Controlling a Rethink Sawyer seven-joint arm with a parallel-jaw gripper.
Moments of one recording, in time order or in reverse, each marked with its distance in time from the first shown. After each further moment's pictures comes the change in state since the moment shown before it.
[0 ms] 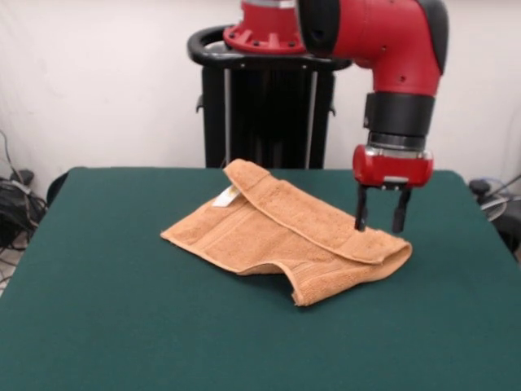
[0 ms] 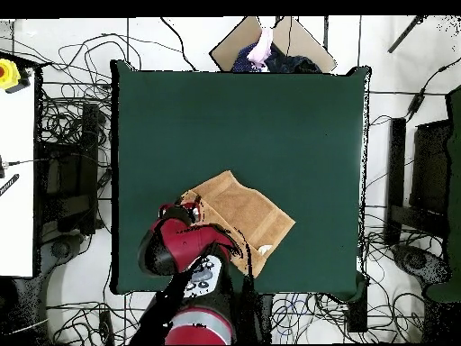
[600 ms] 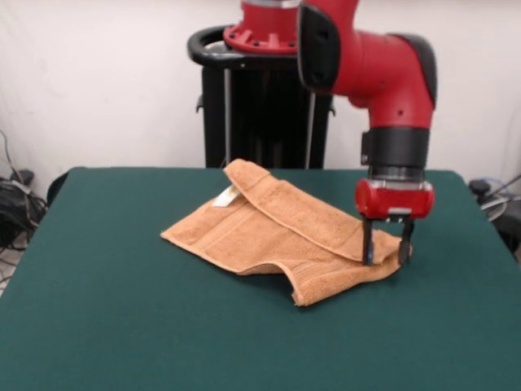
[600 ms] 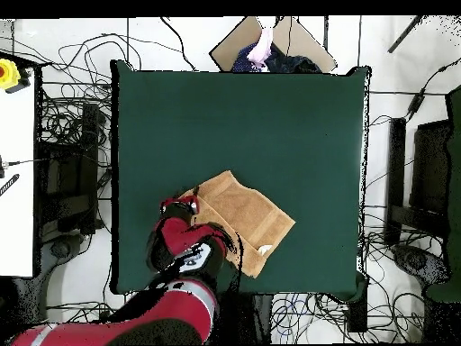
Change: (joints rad) arm 0.061 0.189 -0.060 -0.077 0.008 -0.248 0.000
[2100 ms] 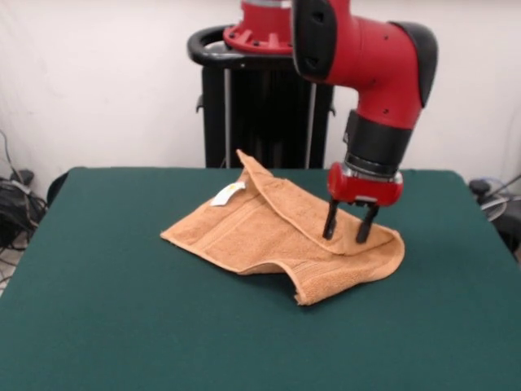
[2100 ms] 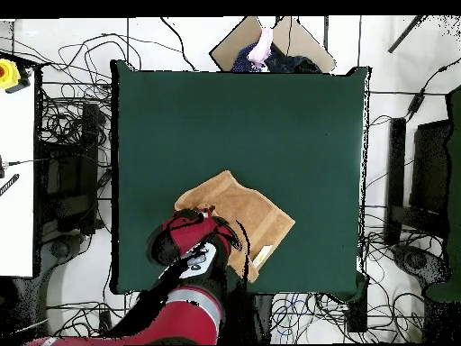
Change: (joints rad) arm -0.018 -0.050 -0.009 -0.018 -0.012 0.385 0.000
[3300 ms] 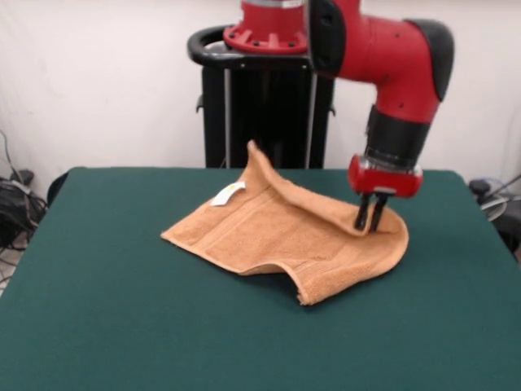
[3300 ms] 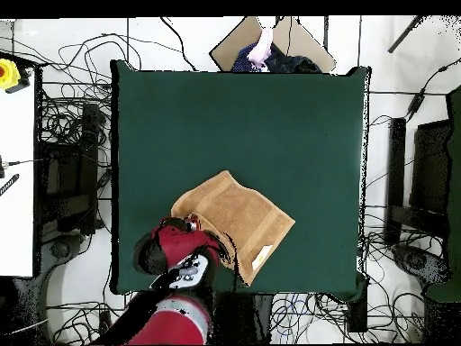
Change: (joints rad) arm 0.046 -0.045 0.021 0.104 0.167 0.005 0.000
